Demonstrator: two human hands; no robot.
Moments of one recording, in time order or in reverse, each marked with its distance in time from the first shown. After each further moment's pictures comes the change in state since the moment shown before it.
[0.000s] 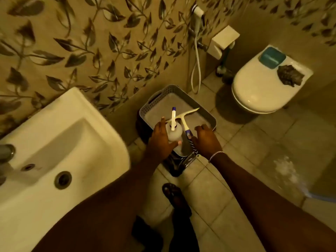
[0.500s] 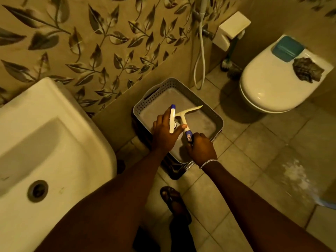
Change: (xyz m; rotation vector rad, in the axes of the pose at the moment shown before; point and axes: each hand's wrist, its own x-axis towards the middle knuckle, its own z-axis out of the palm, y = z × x) left_hand 0.078 -0.019 0.057 -0.078 0.217 0.027; right_hand 0.032 0.011 0.062 0.083 -0.070 0.145
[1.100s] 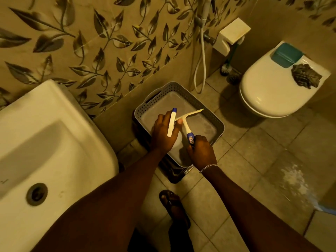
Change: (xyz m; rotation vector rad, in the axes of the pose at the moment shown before) left_hand 0.013 -0.001 -0.009 -0.030 0.121 0.129; right_hand 0.000 -0.002 0.006 0.079 0.051 0.026
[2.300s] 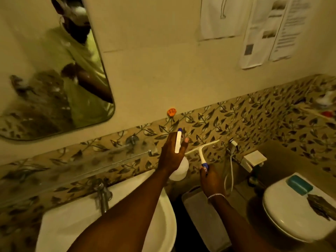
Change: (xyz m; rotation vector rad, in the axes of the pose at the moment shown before) left_hand 0.013 0.221 -0.400 -0.181 0.456 0.269; right_hand -0.098 -0.268 -0.219 0.365 0.245 -0.282
